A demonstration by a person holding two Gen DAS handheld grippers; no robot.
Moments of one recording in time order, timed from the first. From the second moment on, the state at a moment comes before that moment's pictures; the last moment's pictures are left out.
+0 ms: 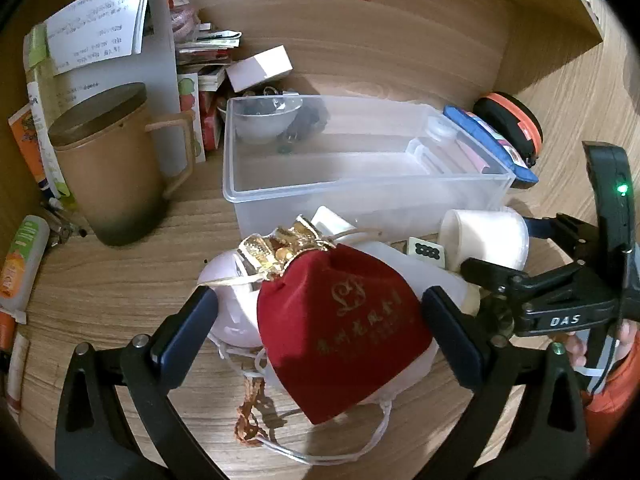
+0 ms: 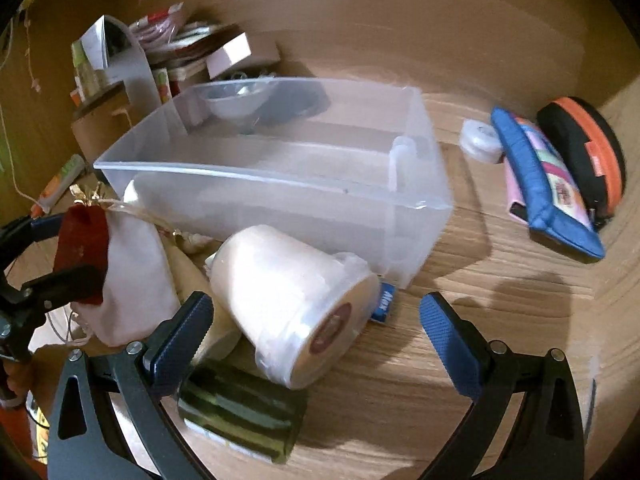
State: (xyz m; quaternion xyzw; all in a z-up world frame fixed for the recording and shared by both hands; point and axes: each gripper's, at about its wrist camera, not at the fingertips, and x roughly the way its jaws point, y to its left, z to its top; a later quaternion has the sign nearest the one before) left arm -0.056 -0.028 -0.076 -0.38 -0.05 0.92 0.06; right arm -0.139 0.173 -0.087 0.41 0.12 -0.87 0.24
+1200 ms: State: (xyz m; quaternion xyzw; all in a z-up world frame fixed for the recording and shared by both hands) left arm -0.034 -0.037 -0.033 -0.32 -0.06 0.94 0.06; right arm -0.113 0.205 -0.052 0.35 0.06 -0.89 0.27
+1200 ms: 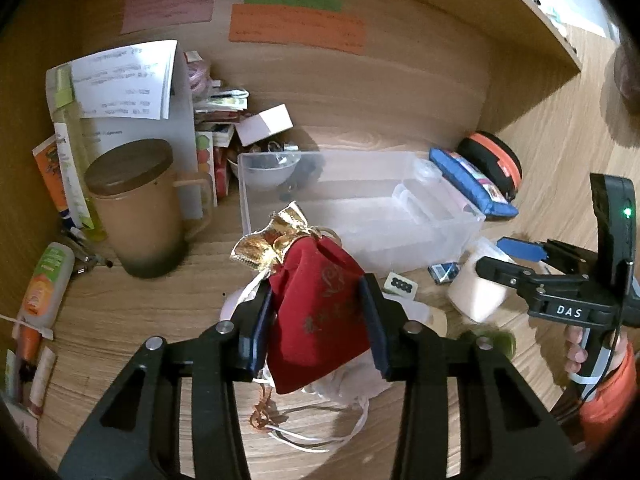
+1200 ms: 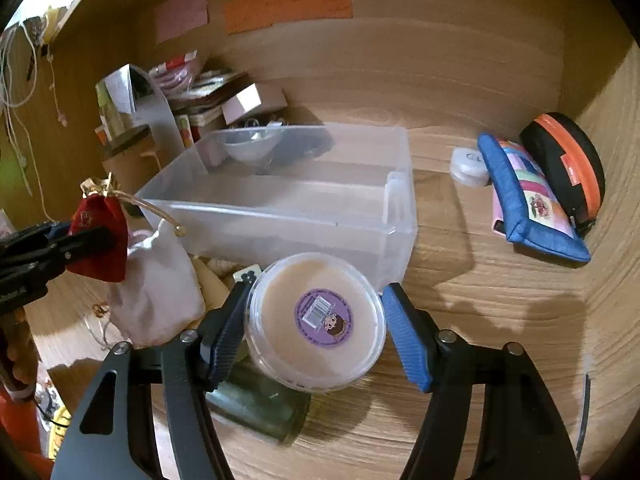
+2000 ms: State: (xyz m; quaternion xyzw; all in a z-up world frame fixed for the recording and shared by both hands) left arm -0.036 -0.027 -0.035 -0.33 -0.05 0.94 0.08; right arm -0.086 0.253 -0.057 0.35 0.11 -0.90 0.24
